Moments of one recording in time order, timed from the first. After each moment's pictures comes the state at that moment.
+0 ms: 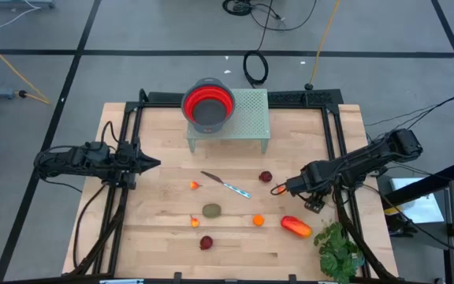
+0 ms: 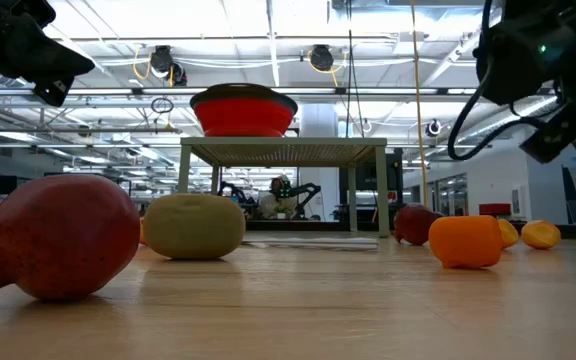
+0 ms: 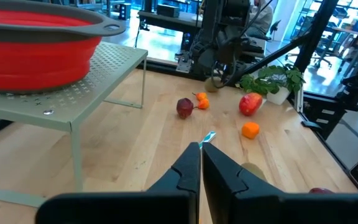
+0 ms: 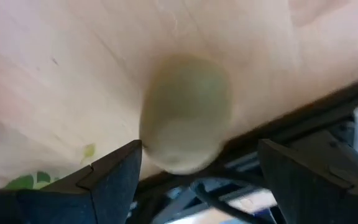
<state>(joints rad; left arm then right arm) -0.07 0.02 0.32 -0.47 -0.11 -0.19 0.24 1.38 0.72 -1.28 -0.21 0.76</state>
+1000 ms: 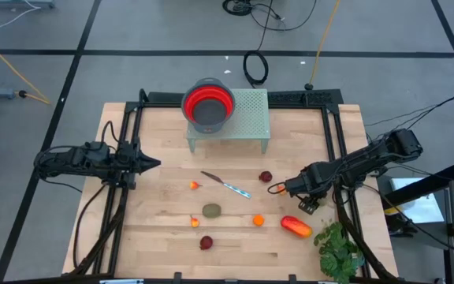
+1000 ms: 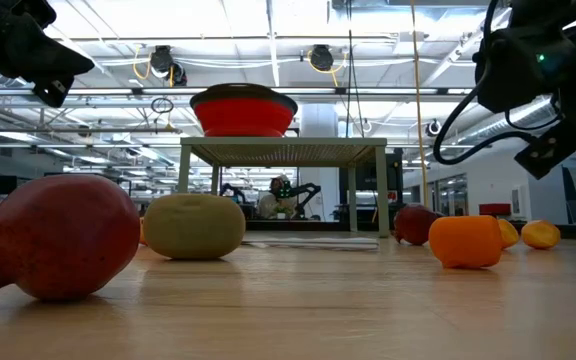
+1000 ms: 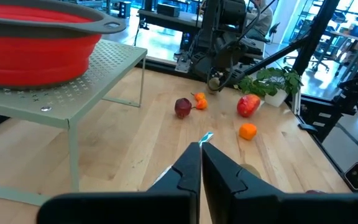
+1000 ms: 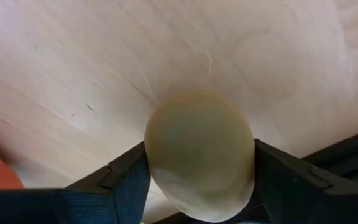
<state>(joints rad) -0.07 0.02 0.32 -0.47 -0.11 -0.22 0.24 1.38 0.65 -1.09 -0.24 0.88</state>
